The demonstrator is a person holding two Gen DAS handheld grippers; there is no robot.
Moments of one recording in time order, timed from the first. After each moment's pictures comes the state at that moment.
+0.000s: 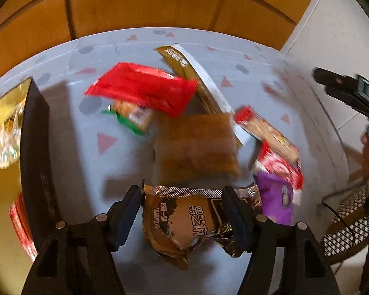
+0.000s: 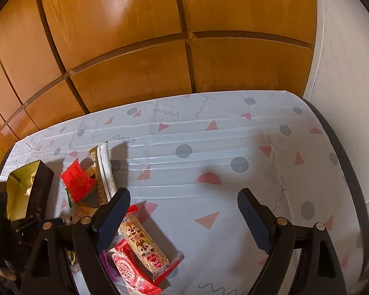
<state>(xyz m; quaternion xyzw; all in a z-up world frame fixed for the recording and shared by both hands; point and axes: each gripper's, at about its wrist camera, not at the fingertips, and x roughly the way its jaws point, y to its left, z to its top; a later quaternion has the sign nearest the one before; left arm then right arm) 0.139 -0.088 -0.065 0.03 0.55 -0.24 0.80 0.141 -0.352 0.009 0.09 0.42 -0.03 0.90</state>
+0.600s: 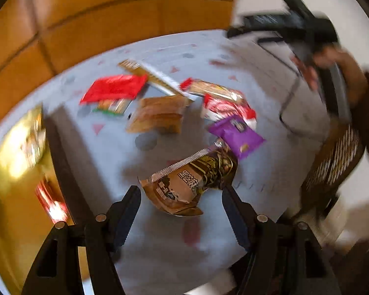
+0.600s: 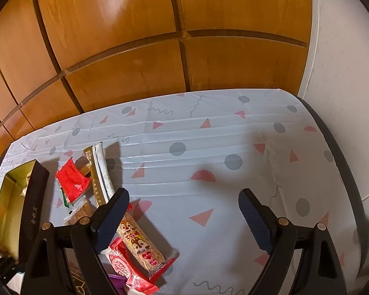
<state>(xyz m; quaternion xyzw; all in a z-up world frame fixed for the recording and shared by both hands) 0.044 -0.079 -0.026 0.19 0.47 -0.32 0.80 0.138 -0.354 0.007 0.09 0.42 -0.05 0.90</state>
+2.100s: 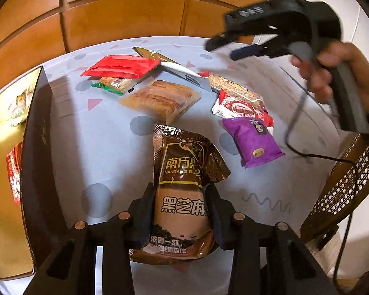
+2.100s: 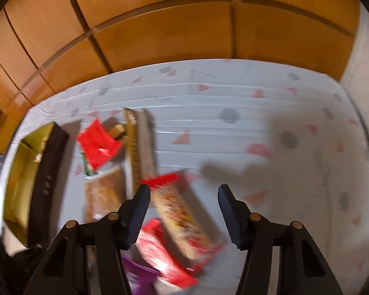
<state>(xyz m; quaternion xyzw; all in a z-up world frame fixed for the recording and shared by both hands) 0.040 -0.062 -0.067 0.06 0.48 -0.28 0.83 0.164 -0.297 -0.033 0.10 0.50 0.06 0.86</state>
